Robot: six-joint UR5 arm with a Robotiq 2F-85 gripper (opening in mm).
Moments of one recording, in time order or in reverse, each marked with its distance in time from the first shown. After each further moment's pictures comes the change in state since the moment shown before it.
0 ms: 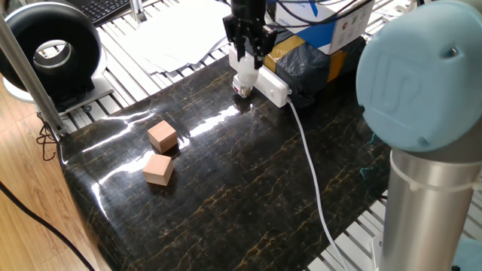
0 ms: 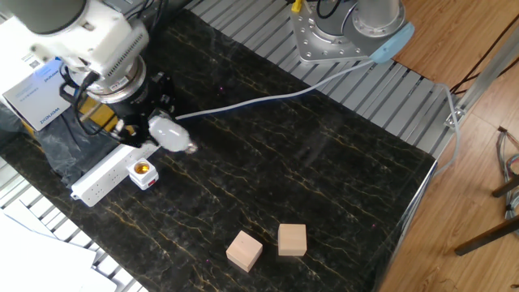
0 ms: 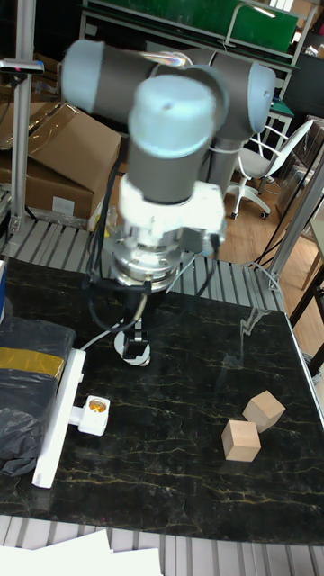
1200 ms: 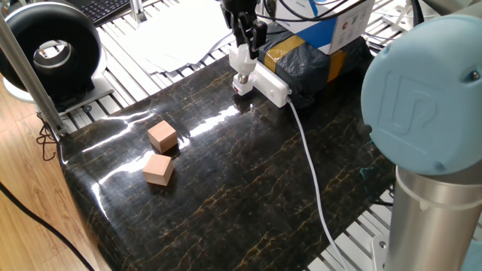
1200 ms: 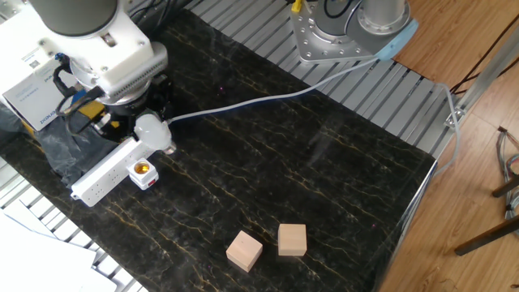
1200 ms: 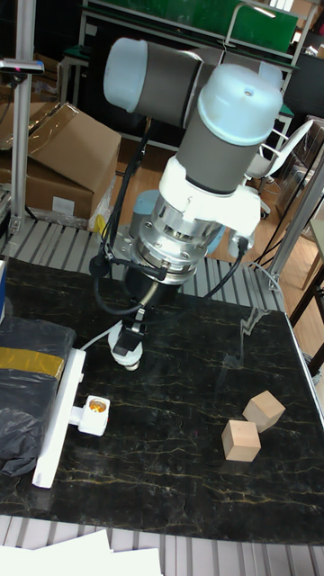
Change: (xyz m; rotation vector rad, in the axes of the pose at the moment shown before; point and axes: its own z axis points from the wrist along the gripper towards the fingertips) arm 0.015 -0.011 -0.018 0.063 0.161 0.217
